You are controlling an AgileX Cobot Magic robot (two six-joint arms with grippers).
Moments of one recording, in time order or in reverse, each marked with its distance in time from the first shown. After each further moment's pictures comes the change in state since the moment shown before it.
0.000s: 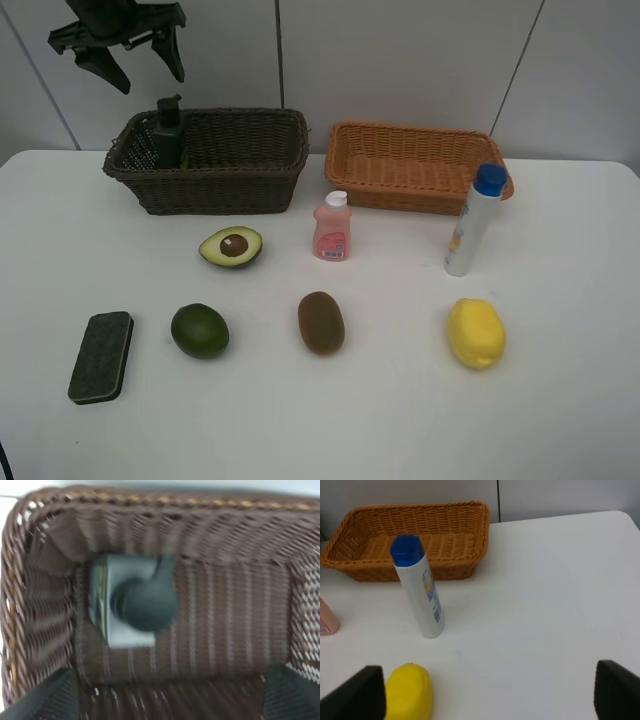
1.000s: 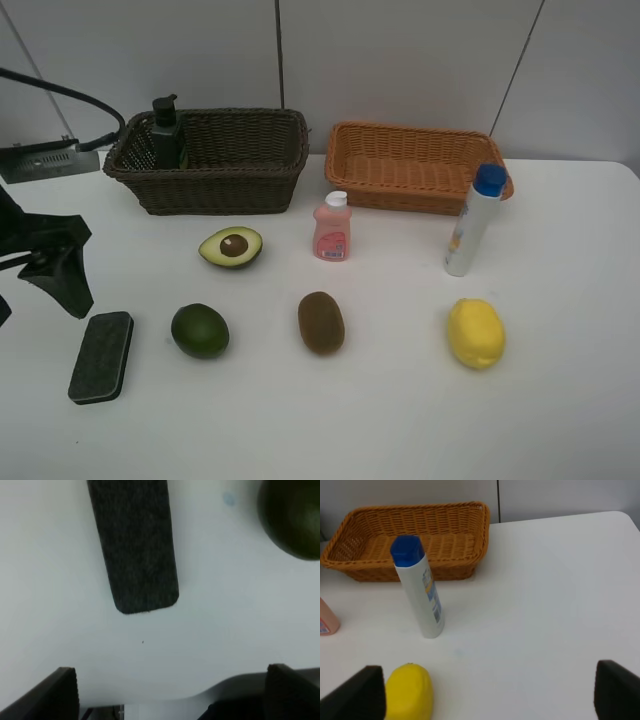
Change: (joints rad) left arm -0.018 -0.785 1.408 -0.042 -0.179 0.076; right arm 0.000 0.000 0.000 0.000 0.000 0.000
